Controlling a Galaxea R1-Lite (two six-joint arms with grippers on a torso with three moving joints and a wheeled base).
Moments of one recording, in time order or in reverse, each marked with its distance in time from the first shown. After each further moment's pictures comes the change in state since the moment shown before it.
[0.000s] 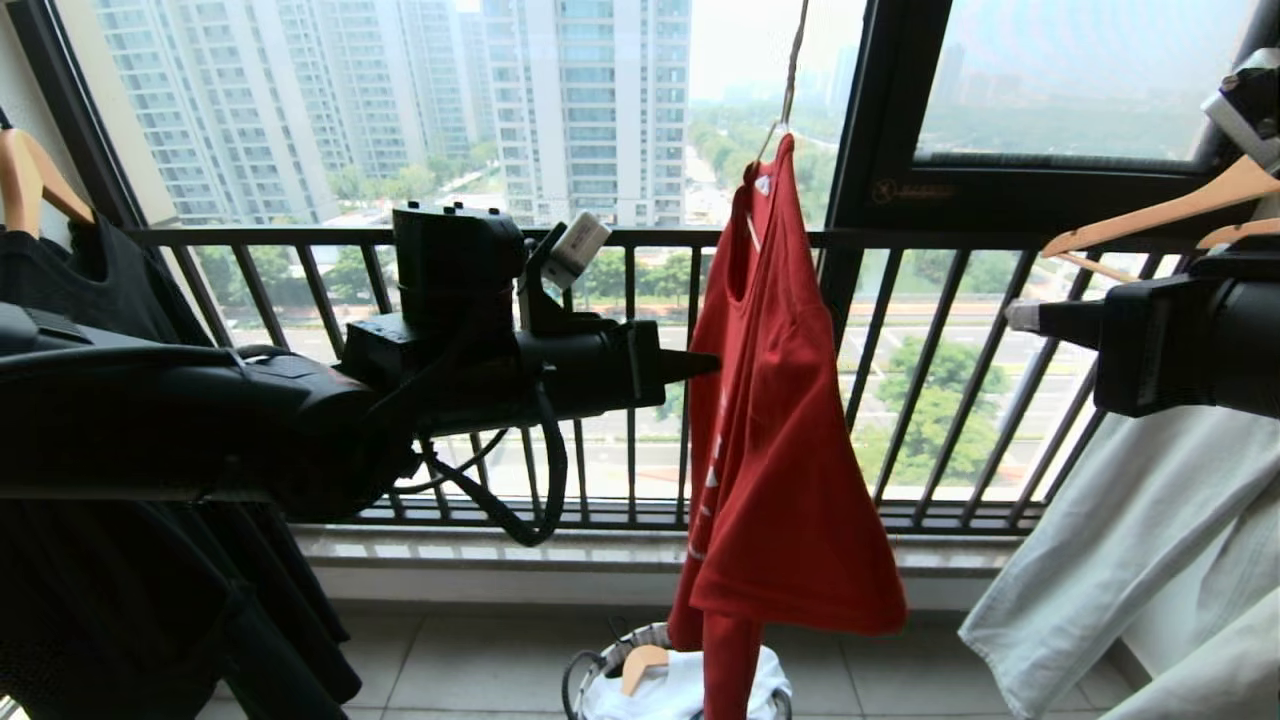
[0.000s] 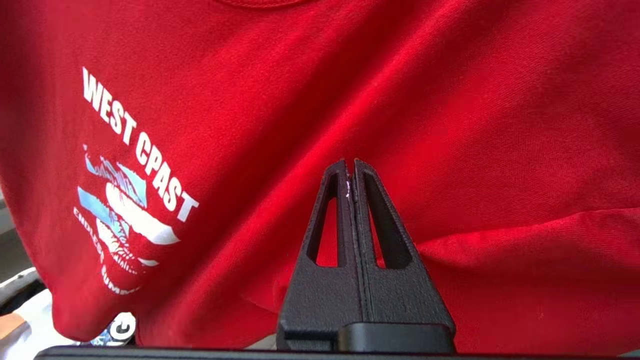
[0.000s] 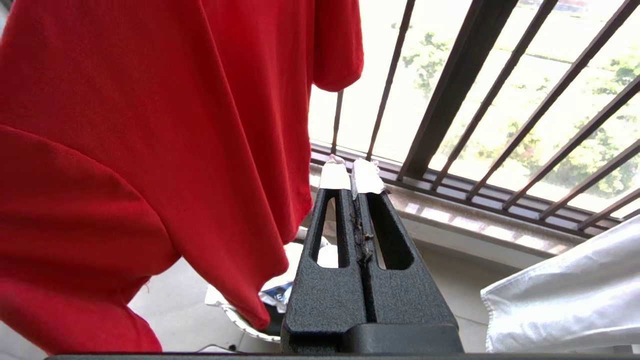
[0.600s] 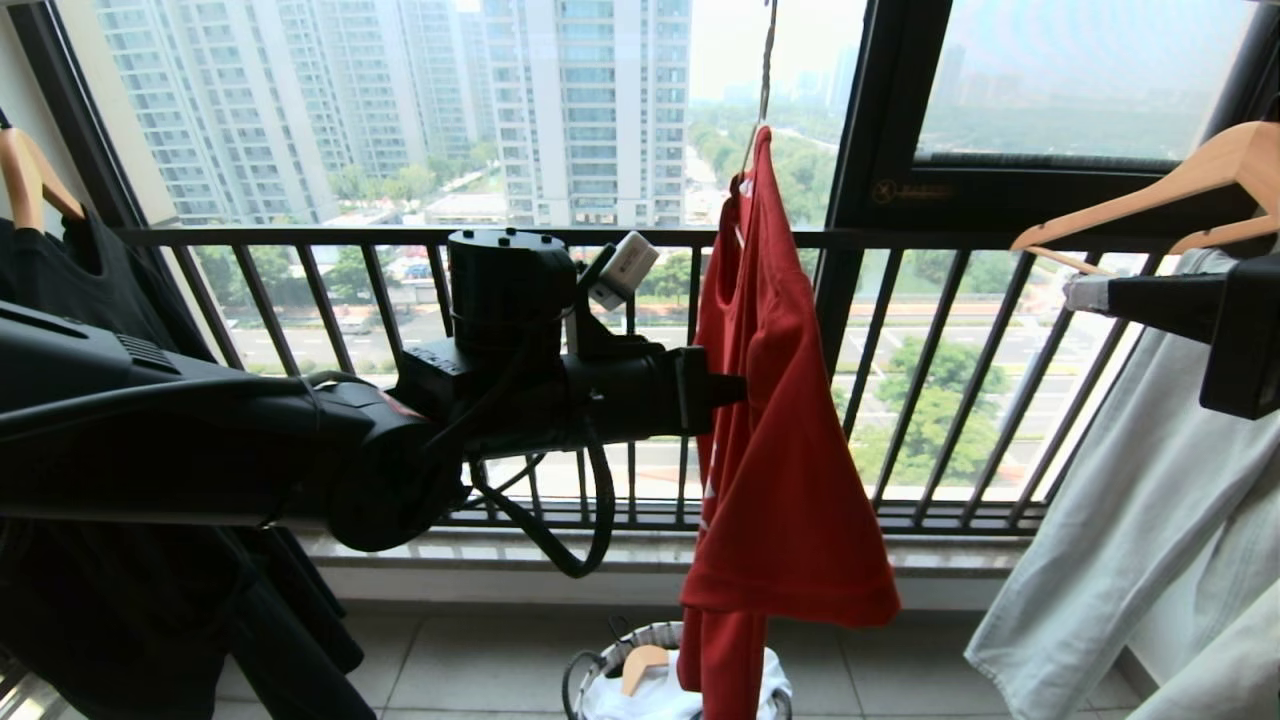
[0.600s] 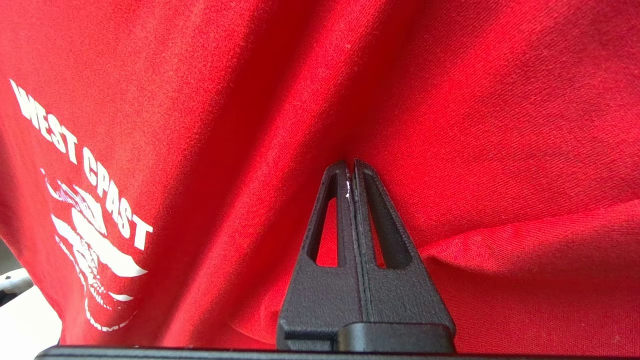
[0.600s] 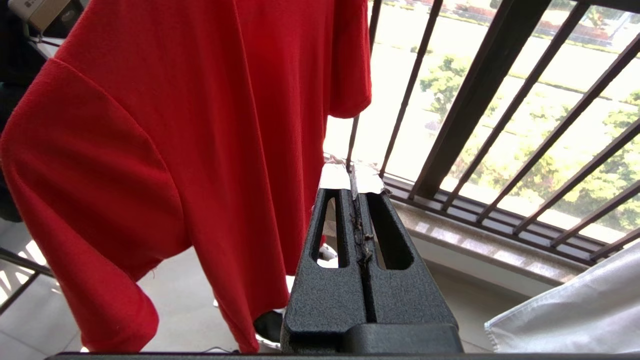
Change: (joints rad) left arm -0.073 0.044 0.003 -0.055 0.002 -0.004; right arm 0.030 -0.083 -0.009 0.029 0.037 -0.035
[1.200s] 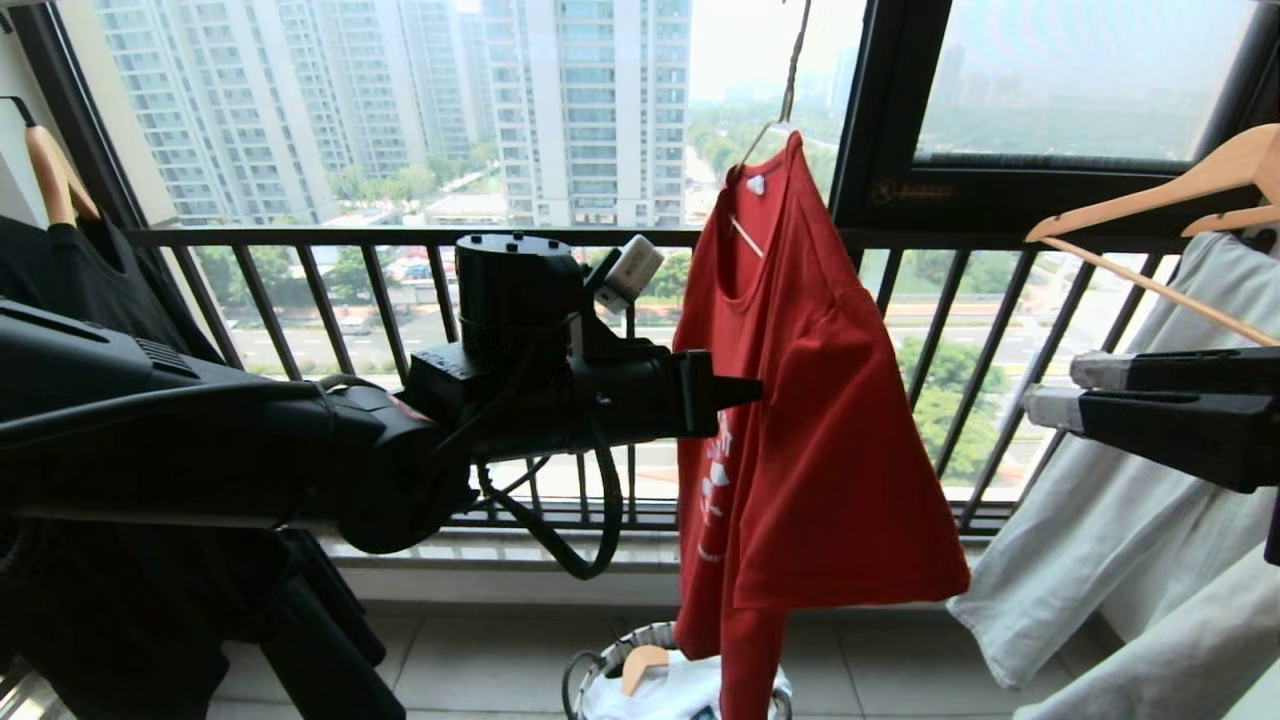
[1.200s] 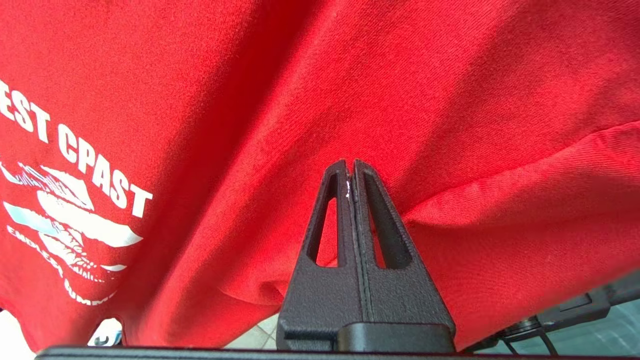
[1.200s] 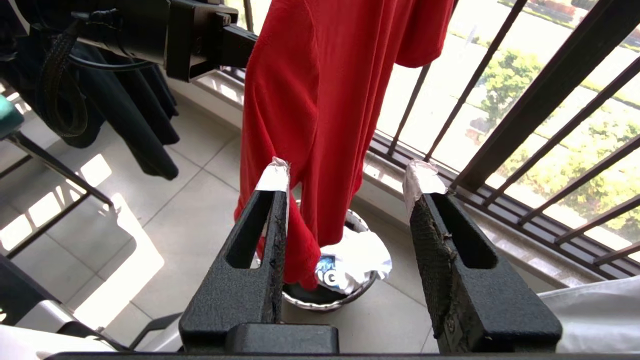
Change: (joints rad) left arm -0.002 0.013 -0.003 -0.016 0.006 0.002; right arm 0.180 -0.052 0.053 0.081 0.013 -0.005
